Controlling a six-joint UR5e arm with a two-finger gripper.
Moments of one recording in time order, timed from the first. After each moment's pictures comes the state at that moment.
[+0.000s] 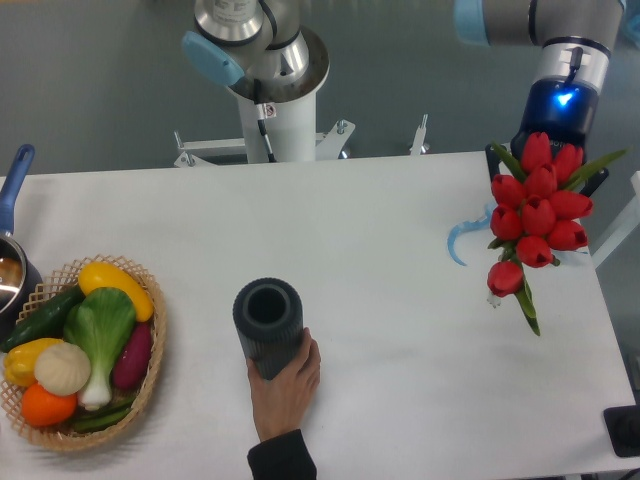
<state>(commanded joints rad) 3.03 -1.79 -1.73 -0.75 0.52 1.21</state>
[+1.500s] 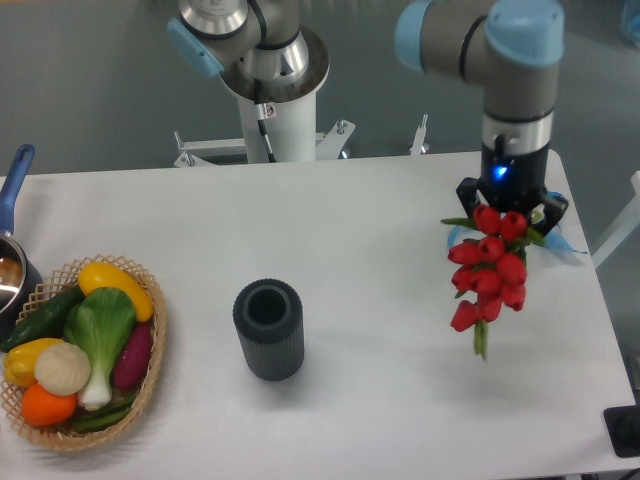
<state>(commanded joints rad) 2.70 -1.91 -1.61 -0.91 1.66 1.42</state>
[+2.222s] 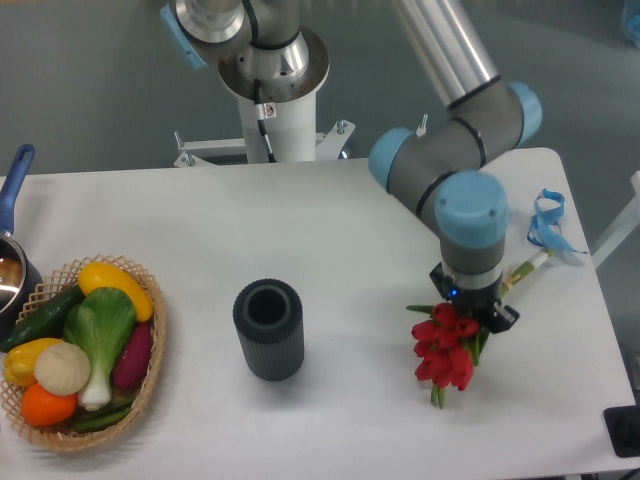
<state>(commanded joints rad) 2.59 -2.16 -1.52 -0.88 1.73 1.40</state>
